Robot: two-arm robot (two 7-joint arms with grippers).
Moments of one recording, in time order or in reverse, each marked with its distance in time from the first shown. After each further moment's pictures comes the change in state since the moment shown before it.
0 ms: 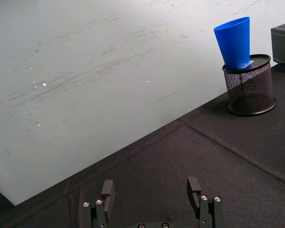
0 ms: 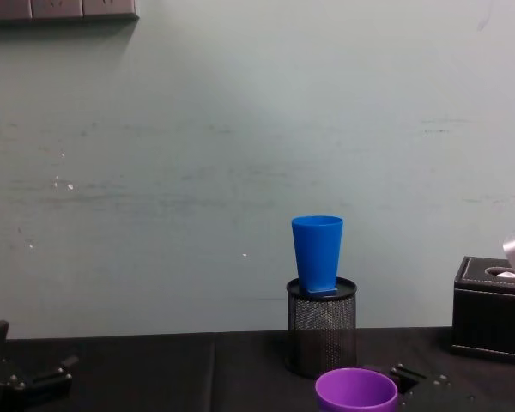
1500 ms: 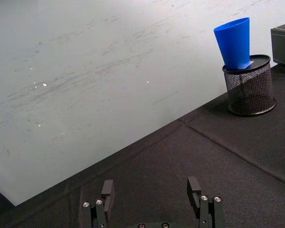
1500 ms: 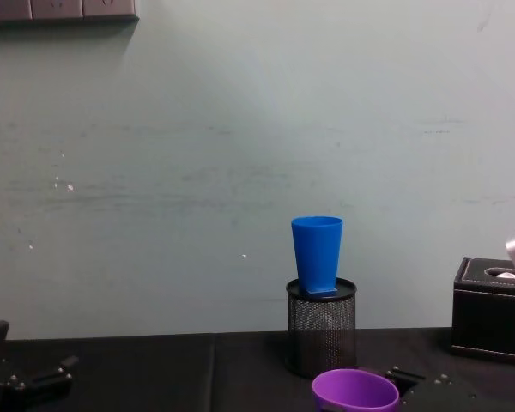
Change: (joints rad) left arm 0.000 0.000 0.000 0.000 0.000 0.000 0.000; right arm -0.002 0.004 -0.001 -0.006 0.006 0.001 0.001
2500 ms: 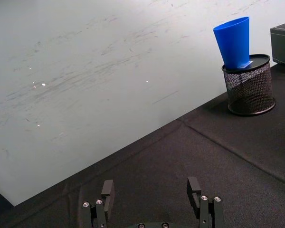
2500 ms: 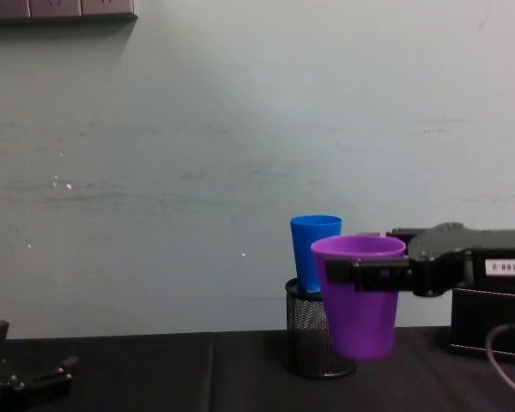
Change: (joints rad) left arm 0.000 0.000 0.000 0.000 0.000 0.000 0.000; right arm 0.046 0.167 0.028 -0.380 0.103 0.341 0.013
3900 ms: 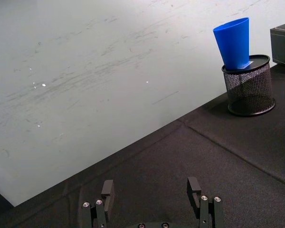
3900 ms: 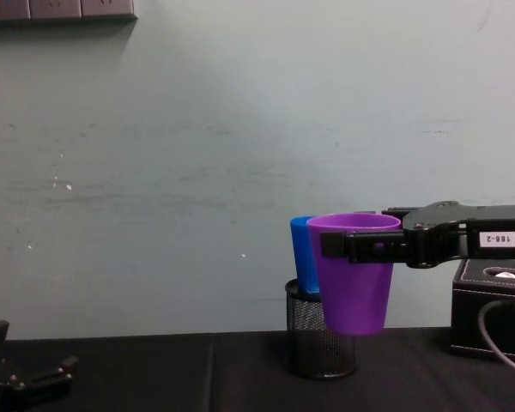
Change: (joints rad) left arm 0.000 0.000 0.000 0.000 0.000 0.000 0.000; right arm 0.038 0.017 -0.019 -0.018 0.063 0.038 -0.018
